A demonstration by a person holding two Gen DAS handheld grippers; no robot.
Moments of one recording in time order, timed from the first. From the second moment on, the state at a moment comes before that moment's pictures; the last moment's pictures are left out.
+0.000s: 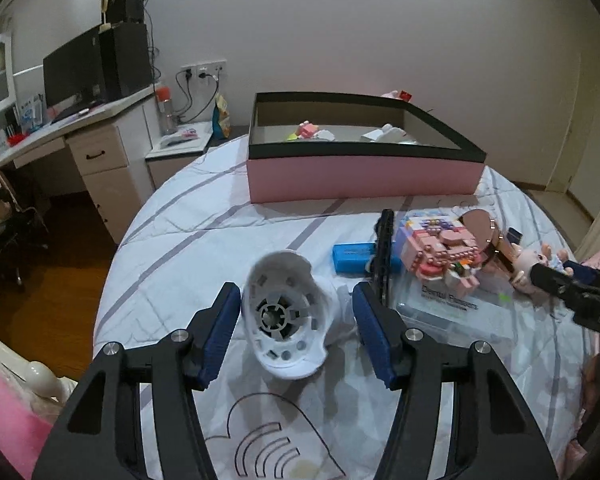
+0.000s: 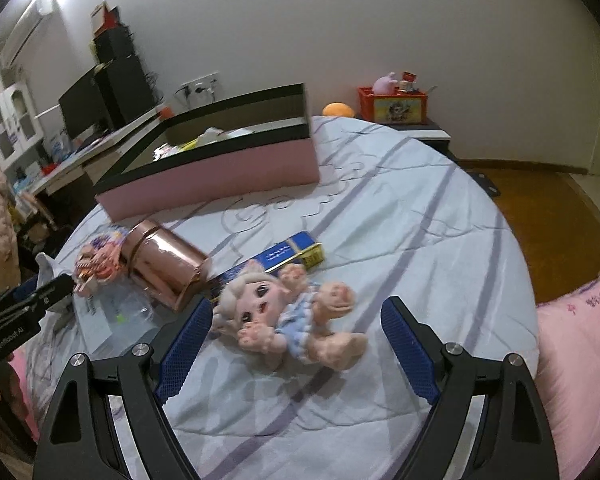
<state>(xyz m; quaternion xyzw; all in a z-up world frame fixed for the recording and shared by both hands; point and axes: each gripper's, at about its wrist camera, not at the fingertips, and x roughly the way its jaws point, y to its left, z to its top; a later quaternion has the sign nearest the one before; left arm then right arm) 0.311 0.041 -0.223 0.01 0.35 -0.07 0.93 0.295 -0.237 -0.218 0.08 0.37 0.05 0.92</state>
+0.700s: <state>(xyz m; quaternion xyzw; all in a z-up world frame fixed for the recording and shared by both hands) 0.305 0.054 -0.231 -0.01 0.36 -0.06 0.93 0.306 -0.227 -0.228 0.04 0.40 0.10 0.91</state>
